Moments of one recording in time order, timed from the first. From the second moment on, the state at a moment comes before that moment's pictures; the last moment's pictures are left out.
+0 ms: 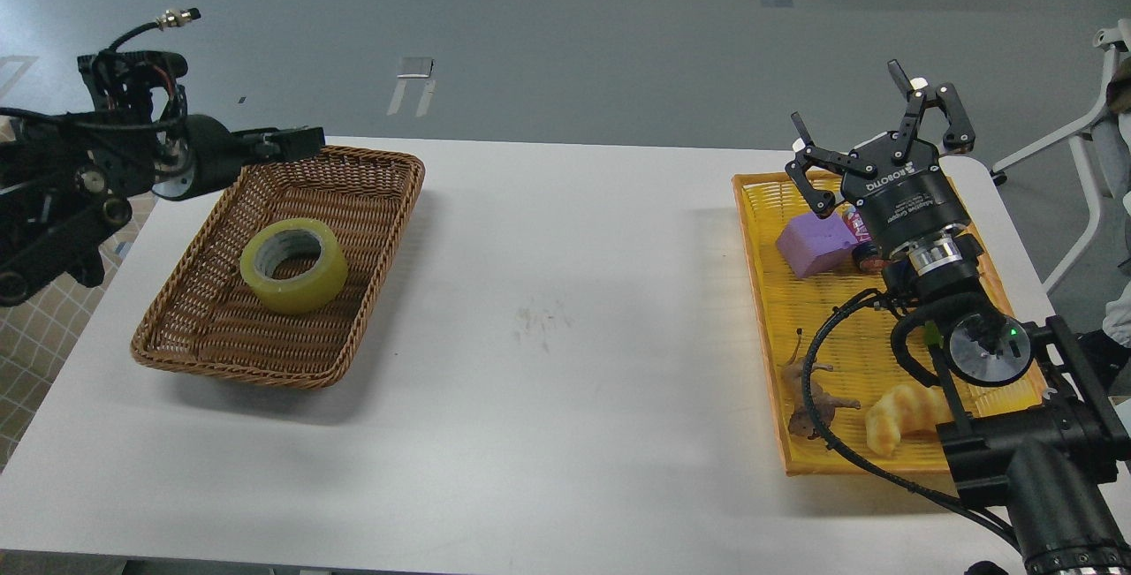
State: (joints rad) left arm -0.96 0.77 -0.52 -1.01 1.40 -0.38 -0.07; right arm 0.42 0.00 1.53 1.03 -0.26 0.49 -0.12
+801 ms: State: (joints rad) left arm -0.93 0.50 -0.80 -1.01 0.20 -0.47 -0.11; right arm 0.51 -0.01 1.52 1.02 -0.27 0.49 -0.12
